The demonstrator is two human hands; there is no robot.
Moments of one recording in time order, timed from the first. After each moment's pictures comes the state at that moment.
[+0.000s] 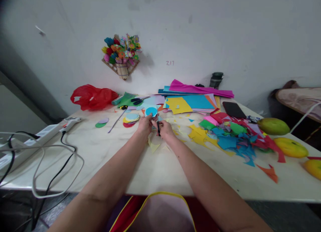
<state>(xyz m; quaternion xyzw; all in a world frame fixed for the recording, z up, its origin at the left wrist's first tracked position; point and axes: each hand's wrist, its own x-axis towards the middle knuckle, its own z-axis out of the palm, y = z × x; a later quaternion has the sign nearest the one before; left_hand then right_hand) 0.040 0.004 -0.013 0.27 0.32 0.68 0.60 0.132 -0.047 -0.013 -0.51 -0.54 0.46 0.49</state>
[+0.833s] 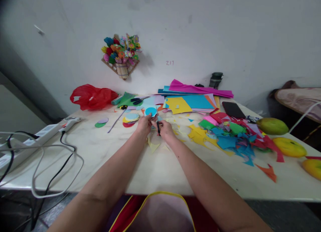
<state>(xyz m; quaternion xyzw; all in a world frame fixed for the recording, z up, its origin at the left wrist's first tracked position) 0.037 0.002 -0.011 0.26 0.31 0.68 0.61 0.132 -0.047 -0.014 -0.51 -0.53 0.45 0.50</state>
